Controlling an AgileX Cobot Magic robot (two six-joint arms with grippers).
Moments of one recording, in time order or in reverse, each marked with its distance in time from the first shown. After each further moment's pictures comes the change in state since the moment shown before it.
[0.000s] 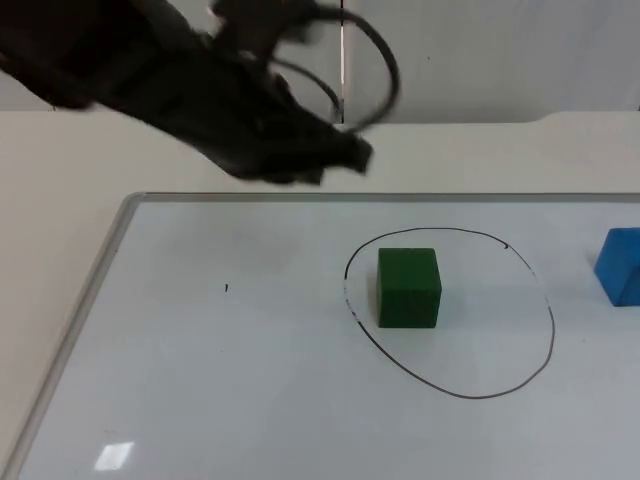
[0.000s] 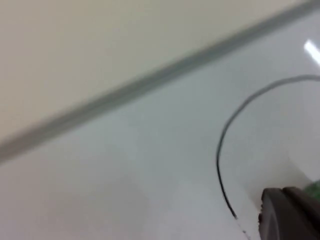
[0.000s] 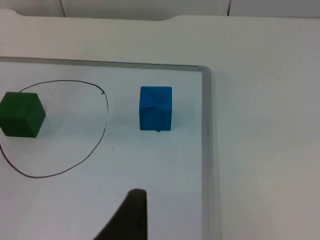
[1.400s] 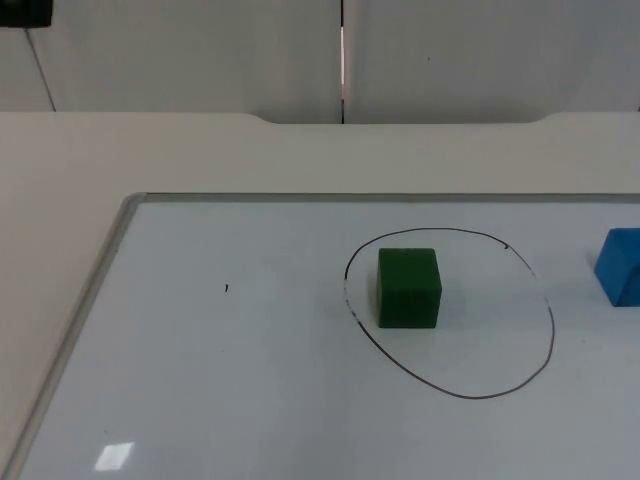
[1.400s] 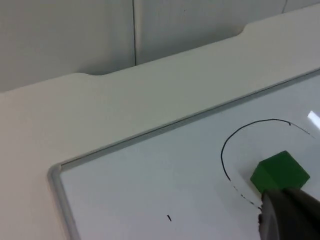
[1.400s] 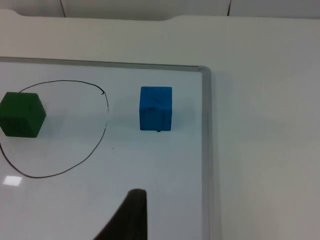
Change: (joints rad) right arm 0.000 0.000 0.000 0.000 0.000 0.000; left arm 0.120 -0.930 0.354 0.564 0.245 -0.512
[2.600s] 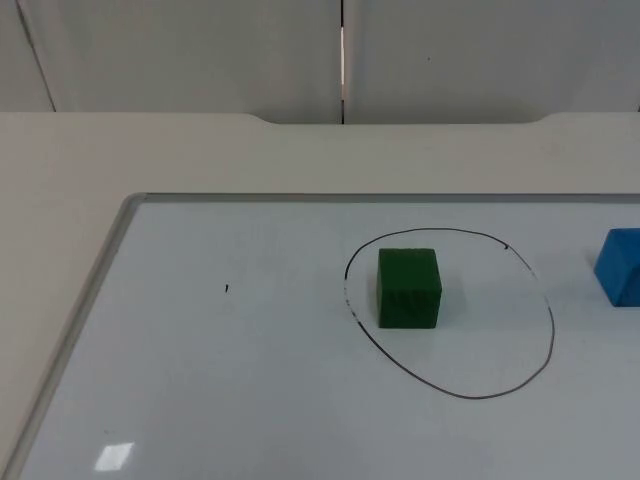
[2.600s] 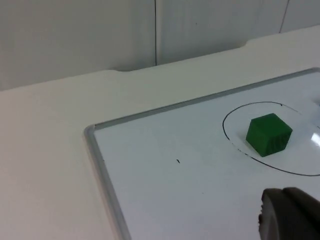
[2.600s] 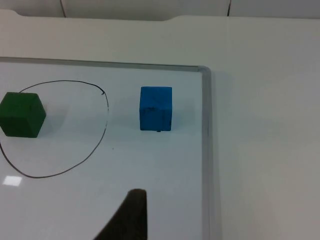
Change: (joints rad) right arm 0.000 0.000 0.000 0.000 0.000 0.000; left arm 0.000 -0.852 0.222 0.230 0.450 -0.267
